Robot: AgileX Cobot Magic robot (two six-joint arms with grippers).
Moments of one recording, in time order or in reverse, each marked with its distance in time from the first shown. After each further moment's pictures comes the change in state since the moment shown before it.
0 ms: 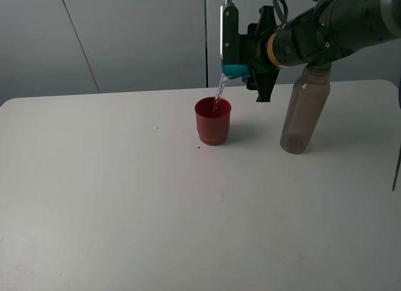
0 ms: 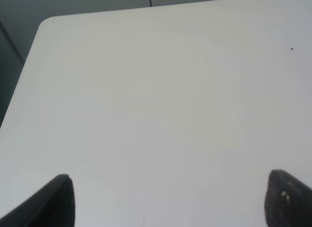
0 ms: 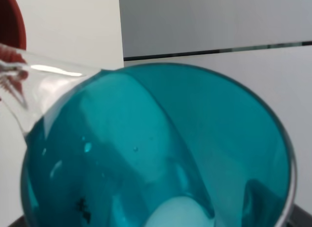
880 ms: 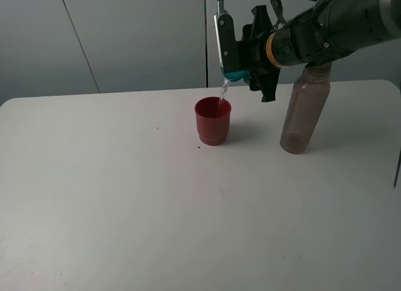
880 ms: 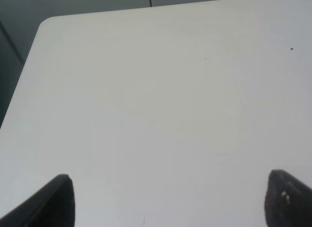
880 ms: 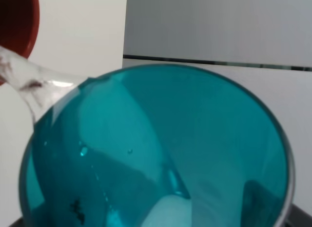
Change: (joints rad) left arm 0.000 0.000 0.000 0.000 0.000 0.000; right arm 0.009 0.000 0.000 0.000 0.007 -0.148
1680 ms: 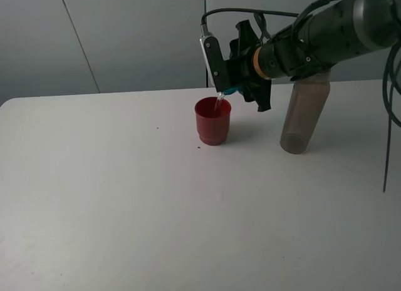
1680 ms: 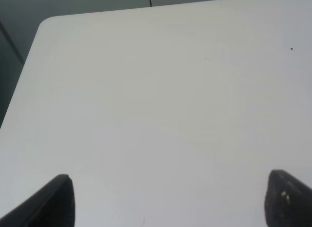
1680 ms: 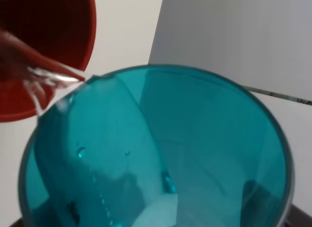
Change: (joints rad) left arm 0.000 0.000 0.000 0.000 0.000 0.000; right arm 0.050 0.050 0.000 0.000 0.046 -0.093
